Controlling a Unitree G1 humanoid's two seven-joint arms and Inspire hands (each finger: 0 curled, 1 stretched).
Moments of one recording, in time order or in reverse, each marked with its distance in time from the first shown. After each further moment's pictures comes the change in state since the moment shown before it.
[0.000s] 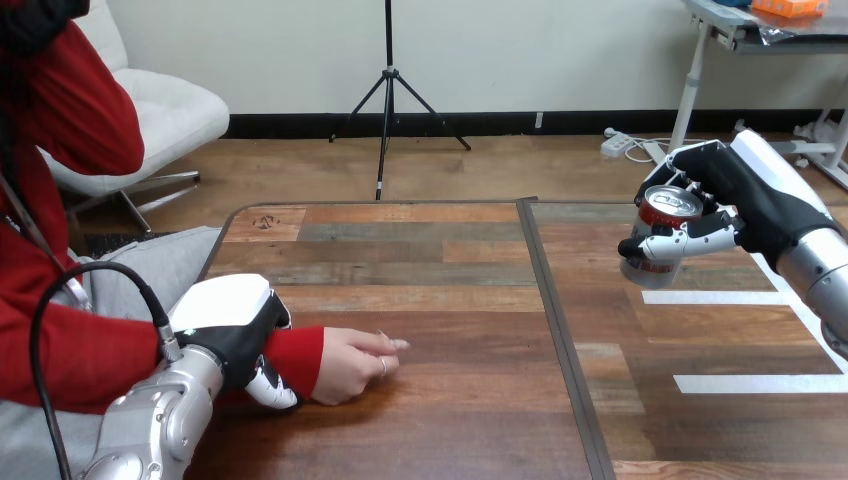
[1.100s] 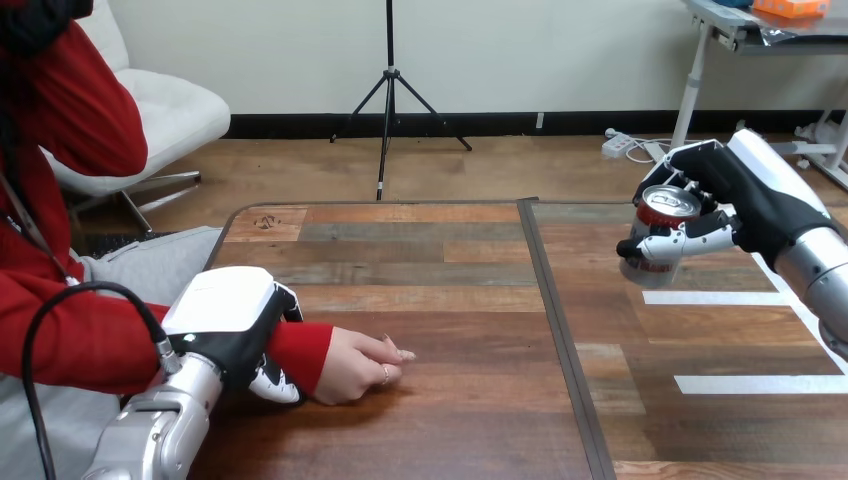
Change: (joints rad) left arm 0.013 0.006 0.010 0.106 0.017 -0.176 0.225; right arm 0.000 0.000 0.007 -0.008 -0.012 0.002 -0.011
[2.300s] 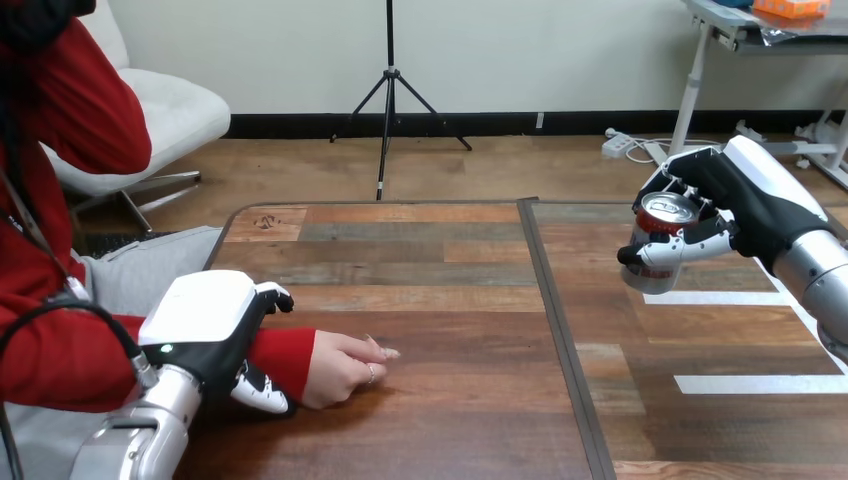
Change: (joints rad) left arm 0.067 0.015 0.070 -0.029 0.018 -0.061 0.048; right arm 0.000 0.001 0.003 0.000 -0.040 0.015 -0.001
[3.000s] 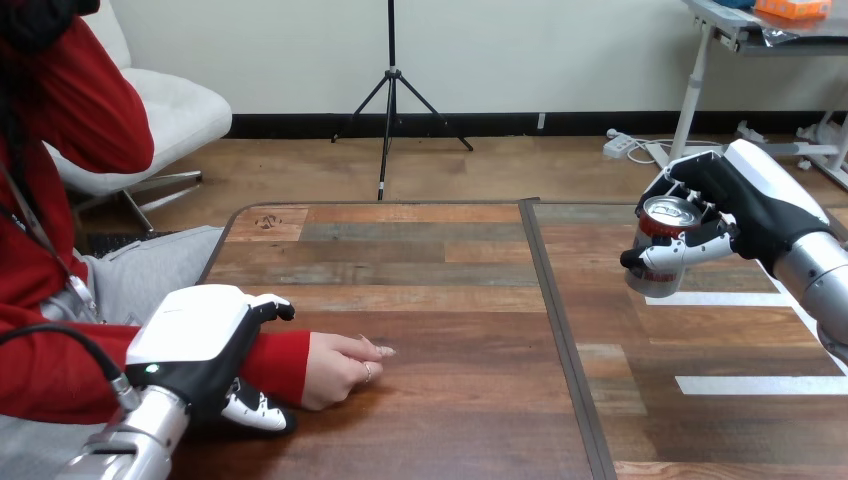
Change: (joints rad) left arm 0.109 0.008 0.082 -0.104 -0.021 -0.084 -0.035; right arm 0.001 0.000 0.001 -0.006 -0.016 0.031 0.000
